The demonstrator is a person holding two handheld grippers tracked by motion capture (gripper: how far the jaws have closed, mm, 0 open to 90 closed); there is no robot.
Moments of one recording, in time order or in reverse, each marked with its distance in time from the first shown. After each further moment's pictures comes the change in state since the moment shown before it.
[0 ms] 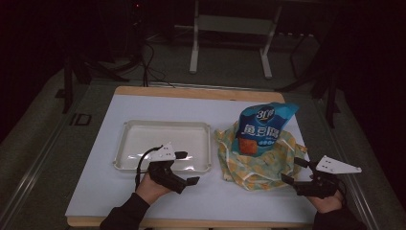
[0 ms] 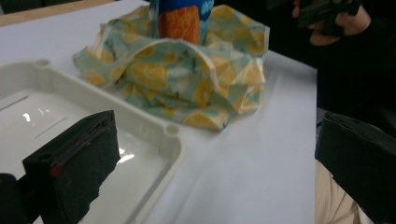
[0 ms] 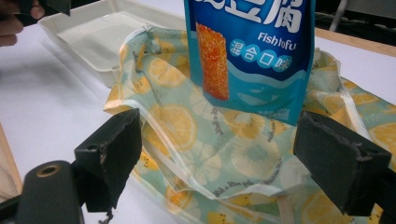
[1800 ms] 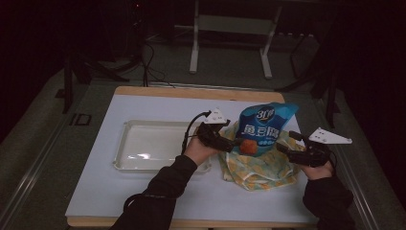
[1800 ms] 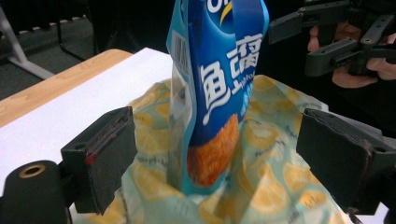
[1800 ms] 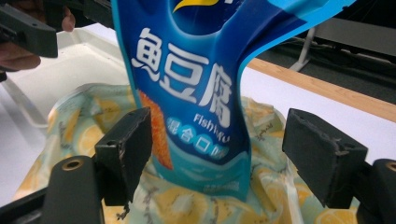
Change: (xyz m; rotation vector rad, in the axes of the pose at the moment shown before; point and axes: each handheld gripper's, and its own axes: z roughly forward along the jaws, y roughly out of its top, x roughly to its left) left arm 0.025 0.104 0.119 -0.022 0.061 0.081; right arm -0.040 0.050 0.039 -0.067 -0.079 -0.019
